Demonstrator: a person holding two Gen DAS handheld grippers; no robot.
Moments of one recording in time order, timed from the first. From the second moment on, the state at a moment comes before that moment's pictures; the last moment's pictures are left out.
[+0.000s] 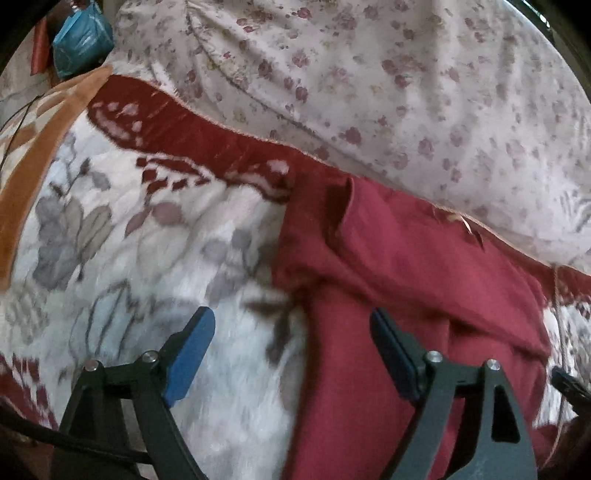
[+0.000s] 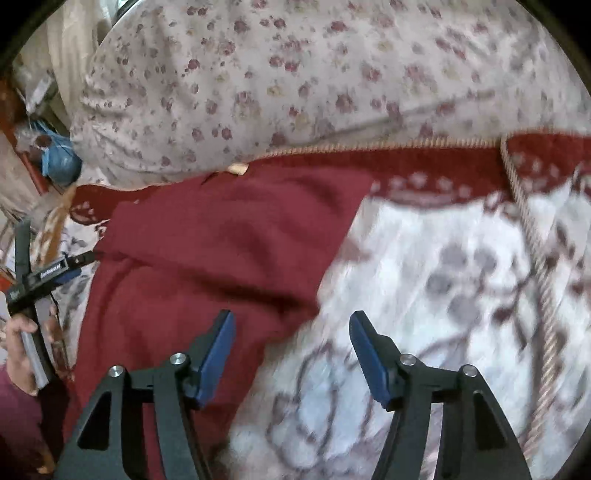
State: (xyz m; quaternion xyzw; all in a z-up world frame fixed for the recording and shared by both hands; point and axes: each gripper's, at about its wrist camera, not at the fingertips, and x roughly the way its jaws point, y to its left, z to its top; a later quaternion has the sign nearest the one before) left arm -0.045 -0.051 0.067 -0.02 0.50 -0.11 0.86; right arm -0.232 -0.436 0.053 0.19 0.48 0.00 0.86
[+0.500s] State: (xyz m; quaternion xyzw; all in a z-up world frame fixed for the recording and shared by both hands) left arm -0.159 -0.007 0.075 -0.01 0.51 -0.15 0.84; right arm -0.237 -0.394 0.059 0.03 0.44 -0.07 0.89
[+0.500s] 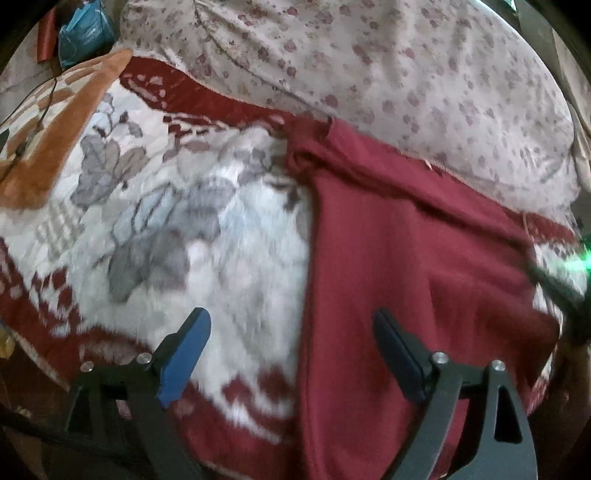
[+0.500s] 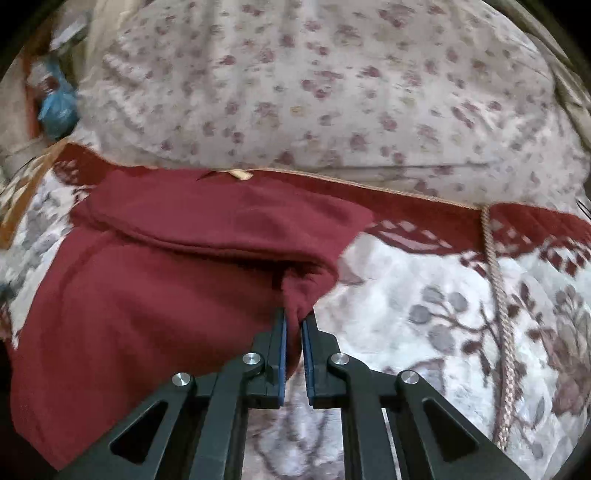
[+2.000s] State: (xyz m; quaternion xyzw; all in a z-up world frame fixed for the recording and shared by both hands) left arm -0.250 -0.011 0.031 0.01 0.58 -0.18 0.80; right arm -0.380 -0.360 0.028 0.18 0.51 0.07 0.84
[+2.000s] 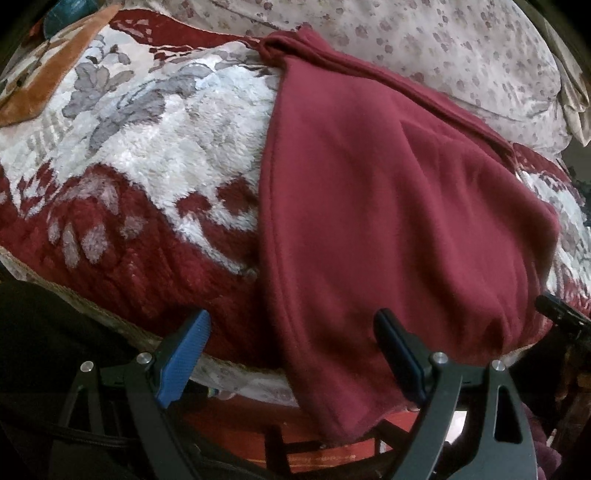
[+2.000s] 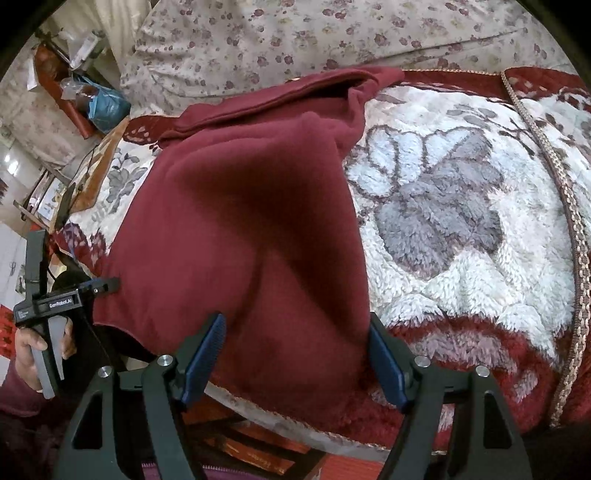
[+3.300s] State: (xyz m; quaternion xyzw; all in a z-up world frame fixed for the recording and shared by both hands) left arm -0.196 0.003 0.128 -0.02 0.47 -0.21 0.85; right arm -0.358 -0.351 0.101 0.19 0.46 0.18 0.85
